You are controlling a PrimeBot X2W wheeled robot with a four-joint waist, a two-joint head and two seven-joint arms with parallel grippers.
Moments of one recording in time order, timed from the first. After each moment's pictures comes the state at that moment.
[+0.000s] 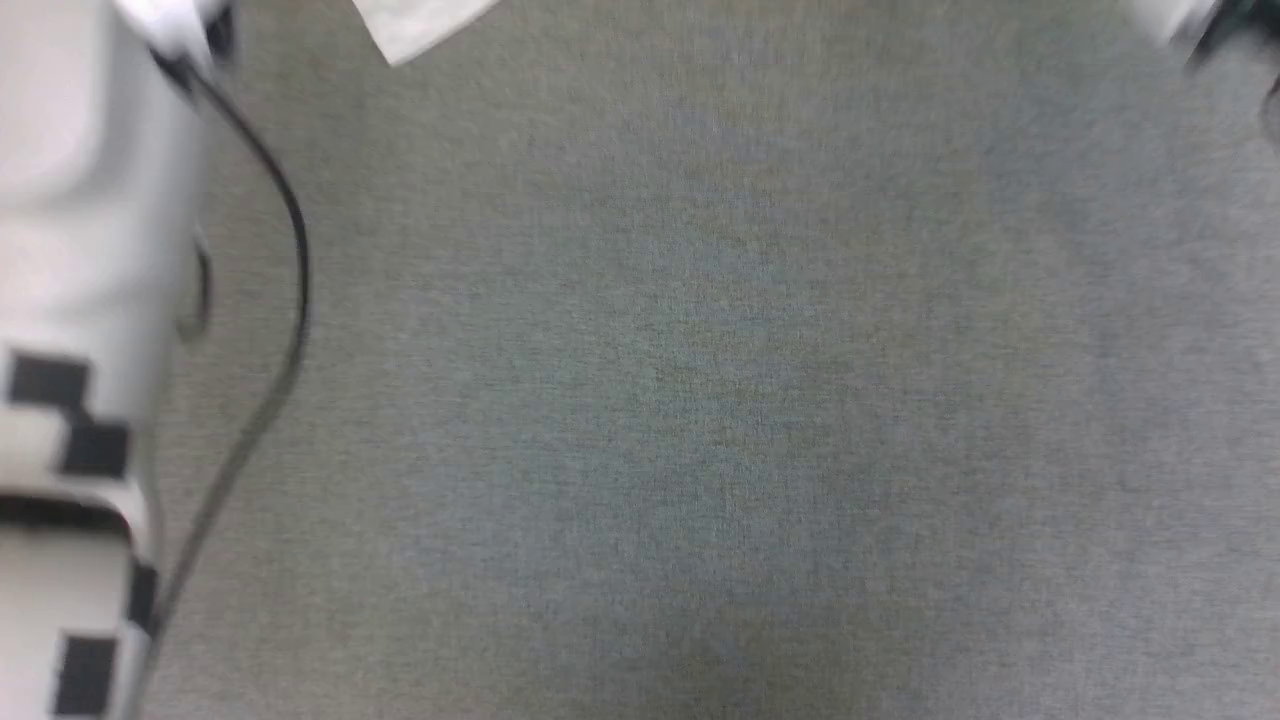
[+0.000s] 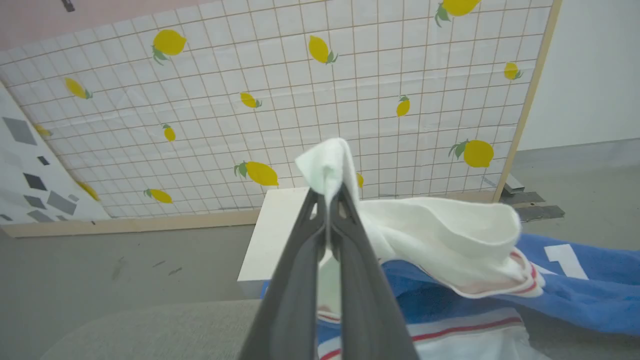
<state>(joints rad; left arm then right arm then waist) -1.28 0.33 -0.42 0.66 -0.44 0.14 -0.13 -1.15 -0.39 0.31 0.48 0.70 0.13 0.51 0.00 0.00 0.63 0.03</state>
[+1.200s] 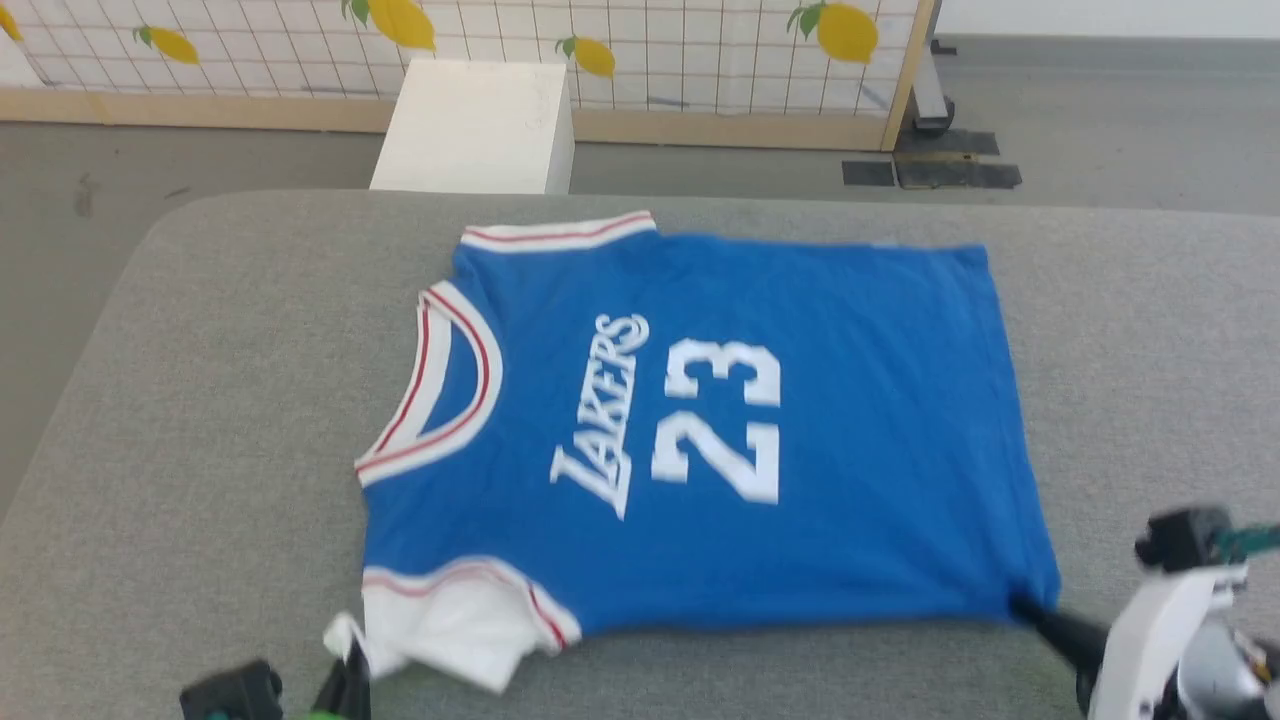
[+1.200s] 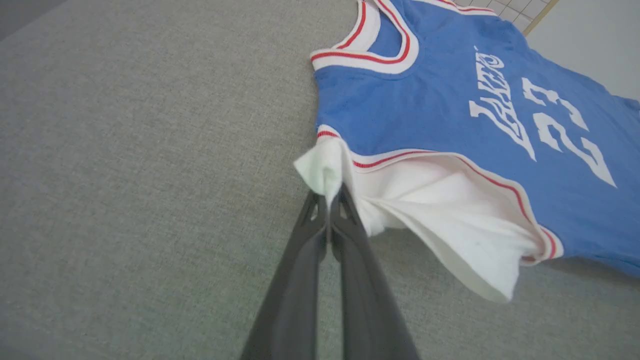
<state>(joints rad) 0.19 0.39 -0.35 -0.06 -0.75 0.37 -0.07 -0.06 -0.54 0.30 0.23 0.92 0.13 0.41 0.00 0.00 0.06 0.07</state>
